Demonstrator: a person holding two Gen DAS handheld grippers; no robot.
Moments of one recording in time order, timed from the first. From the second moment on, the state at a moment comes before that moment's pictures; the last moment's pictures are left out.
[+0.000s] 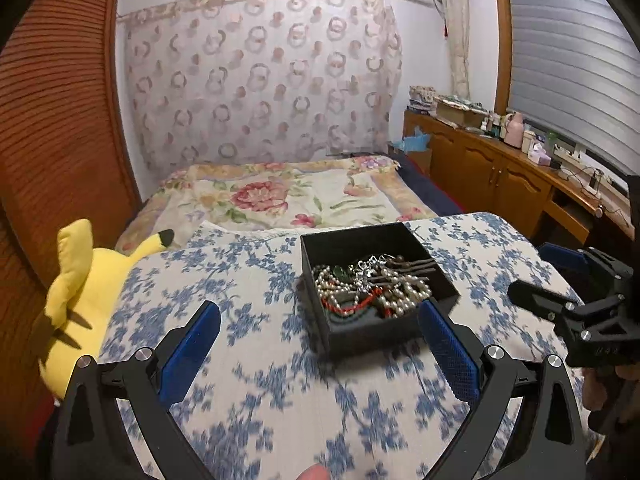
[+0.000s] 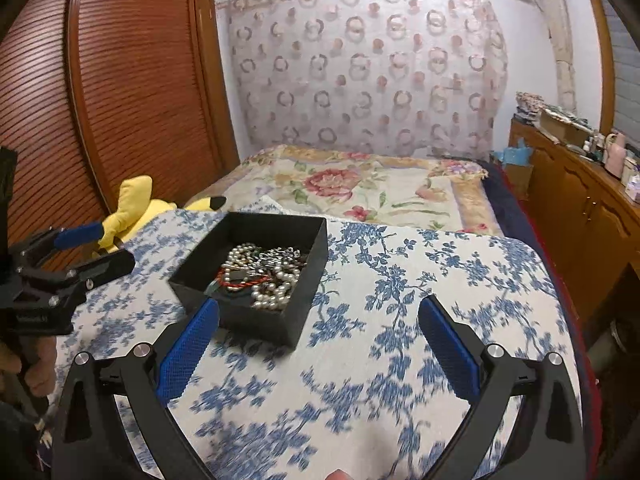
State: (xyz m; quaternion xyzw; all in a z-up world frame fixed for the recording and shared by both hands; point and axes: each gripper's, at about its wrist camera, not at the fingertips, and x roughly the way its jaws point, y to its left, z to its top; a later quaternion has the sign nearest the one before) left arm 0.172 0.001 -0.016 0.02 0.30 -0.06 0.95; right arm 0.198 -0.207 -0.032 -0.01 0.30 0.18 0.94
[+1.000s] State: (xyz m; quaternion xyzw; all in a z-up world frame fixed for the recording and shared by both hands) left arm 0.083 0.004 0.014 0.01 0.25 -0.04 0.97; right arm 0.095 -0.224 0.009 0.01 0.21 0.15 0.97
